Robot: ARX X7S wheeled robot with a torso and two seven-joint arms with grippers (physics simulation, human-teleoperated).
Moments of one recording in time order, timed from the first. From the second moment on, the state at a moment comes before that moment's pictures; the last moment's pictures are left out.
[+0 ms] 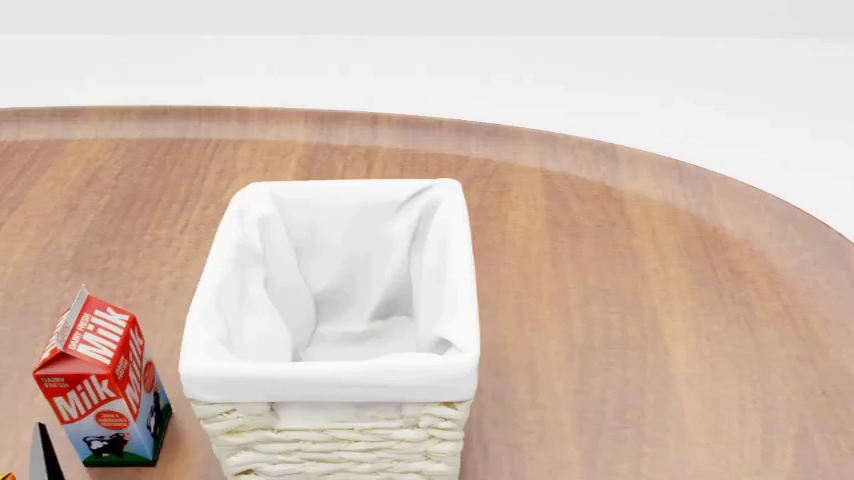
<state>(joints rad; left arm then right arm) 0.18 -0.39 0.23 0.28 -0.04 0.40 -0.53 0.16 0.42 -0.81 0.40 0.22 -0.48 -0.80</state>
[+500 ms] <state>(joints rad) 0.19 -0.40 0.24 0.28 -0.04 0.40 -0.54 0.19 0.39 -0.84 0.44 0.20 -0.46 -0.81</state>
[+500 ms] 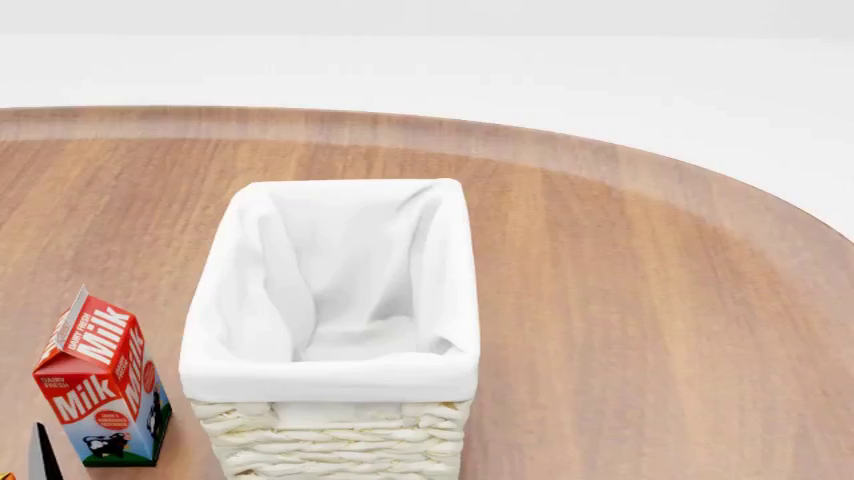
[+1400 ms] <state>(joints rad) 0.19 -0.41 0.24 0.29 -0.04 0.41 -0.55 0.22 0.36 -0.86 0.50 0.14 -0.49 -0.77</state>
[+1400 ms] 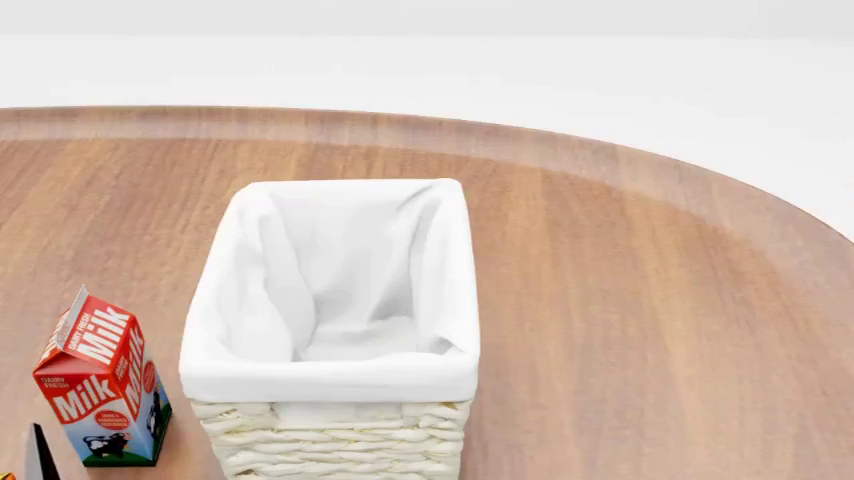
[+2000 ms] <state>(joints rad) 0.19 -0.41 0.24 0.29 -0.03 0.42 -0.56 0.25 0.32 -0.87 0.56 0.12 -0.51 -0.76</state>
